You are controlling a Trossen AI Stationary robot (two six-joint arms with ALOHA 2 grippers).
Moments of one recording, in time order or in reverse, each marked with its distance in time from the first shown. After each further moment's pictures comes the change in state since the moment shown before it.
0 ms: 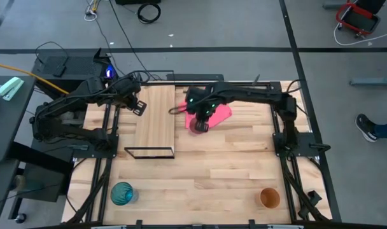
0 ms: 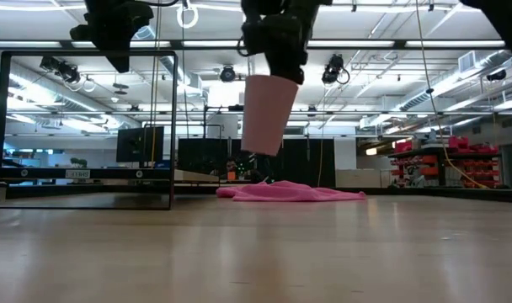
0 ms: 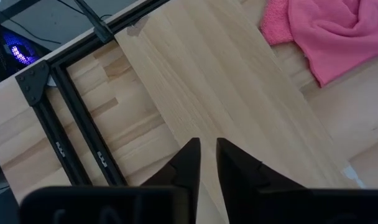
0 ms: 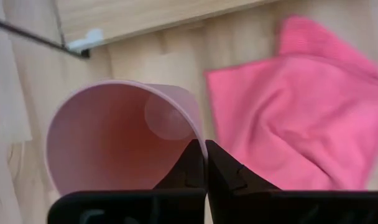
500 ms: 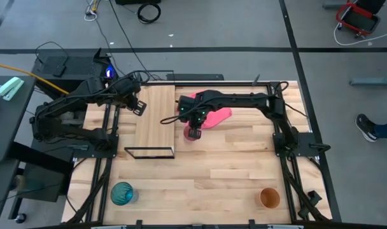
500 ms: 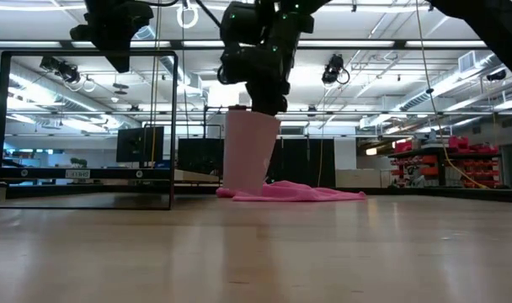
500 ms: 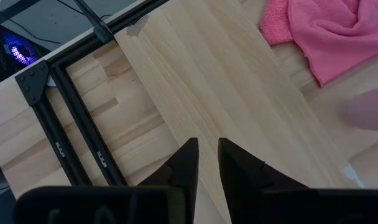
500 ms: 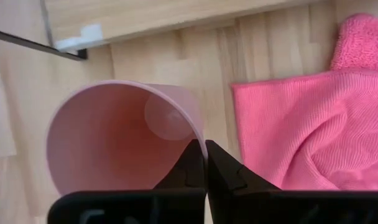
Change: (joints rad) left arm 0.000 0.000 0.000 0.000 0.000 0.001; right arm 0.020 0.141 0.000 0.102 -0.035 -0.012
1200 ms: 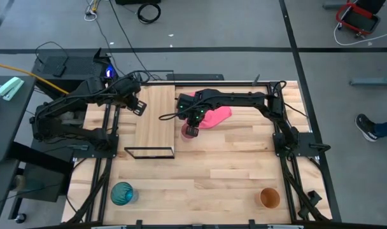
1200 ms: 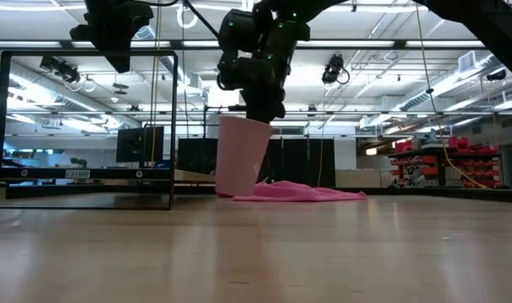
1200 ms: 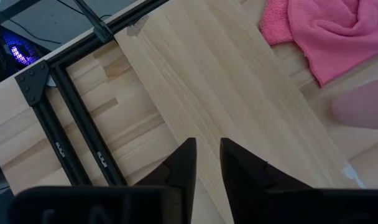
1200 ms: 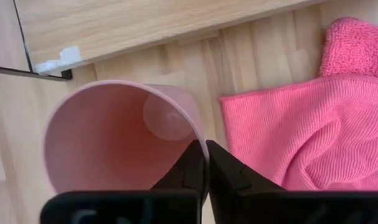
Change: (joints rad) left arm 0.000 0.000 0.000 0.000 0.000 0.000; right arm -0.025 0.019 0.001 0.045 0.000 0.038
